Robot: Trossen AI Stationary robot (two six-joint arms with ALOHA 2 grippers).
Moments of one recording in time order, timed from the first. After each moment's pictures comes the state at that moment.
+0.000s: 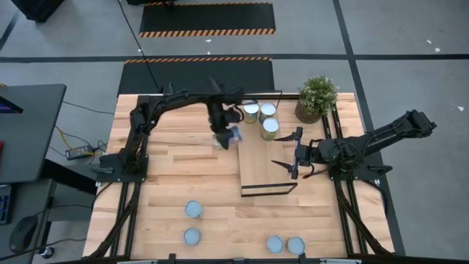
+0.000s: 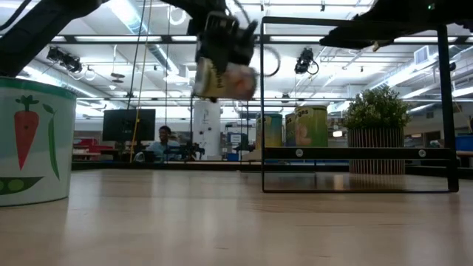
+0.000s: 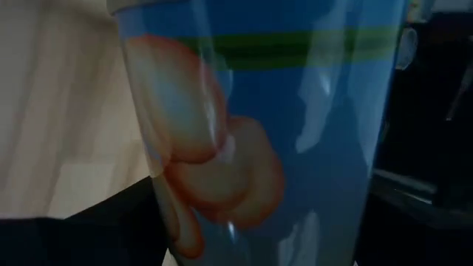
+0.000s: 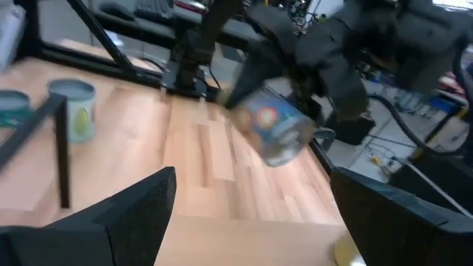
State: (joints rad) left arm 0.38 2.10 1.97 -1.44 0.61 0.06; right arm 0.26 0.85 0.42 0.26 0.48 -0.26
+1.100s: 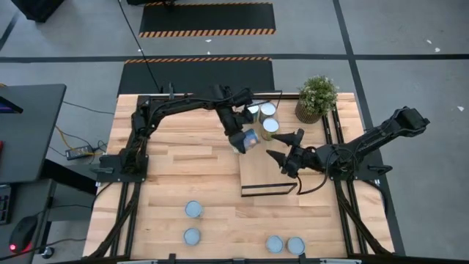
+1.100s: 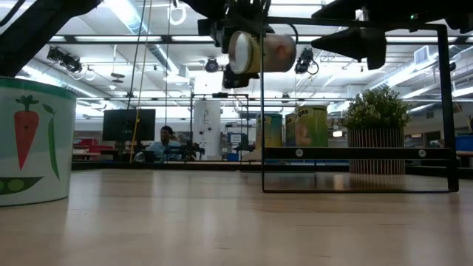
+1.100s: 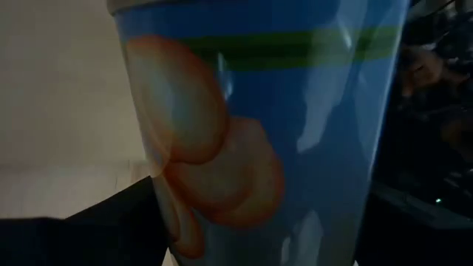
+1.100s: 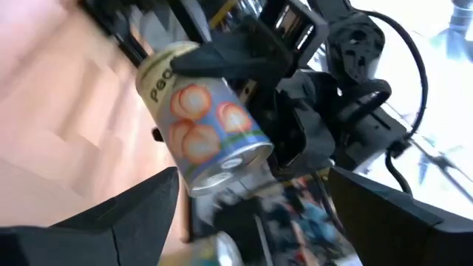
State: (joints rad) left arm 0.33 2.10 2.00 -1.14 0.83 -0.08; right arm 0.34 1.06 0.42 0.65 0.78 -1.11
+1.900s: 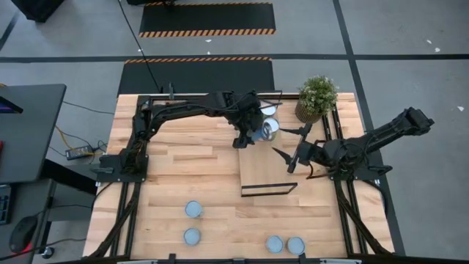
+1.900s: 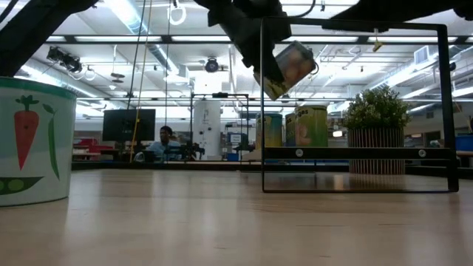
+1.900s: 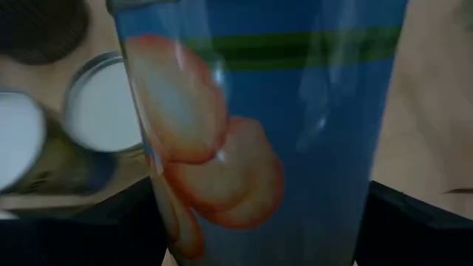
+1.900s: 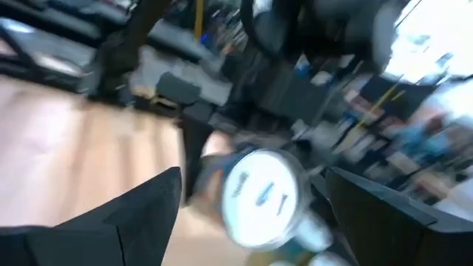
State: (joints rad) left arm 0.25 2.10 2.00 -0.87 0.28 0.44; right arm 0.33 0.87 0.45 0.37 0.78 -0.44
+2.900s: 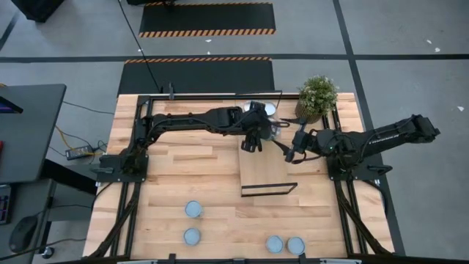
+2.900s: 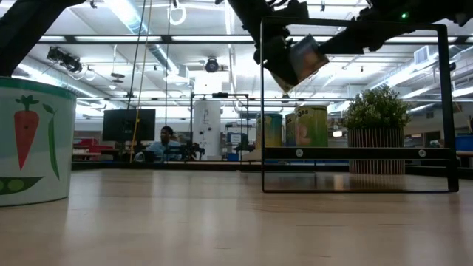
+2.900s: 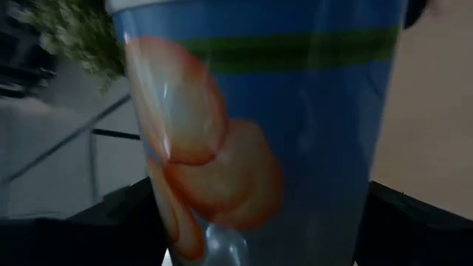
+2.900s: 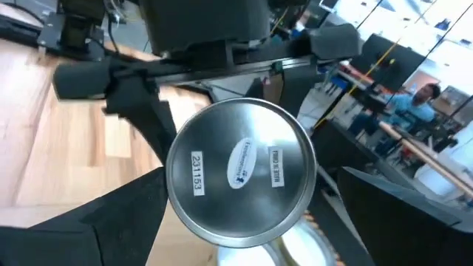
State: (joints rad) left arm 0.11 2.10 2.00 -0.69 -0.31 0.64; right arm 0.13 0.84 0.49 0.17 0.66 -0.38
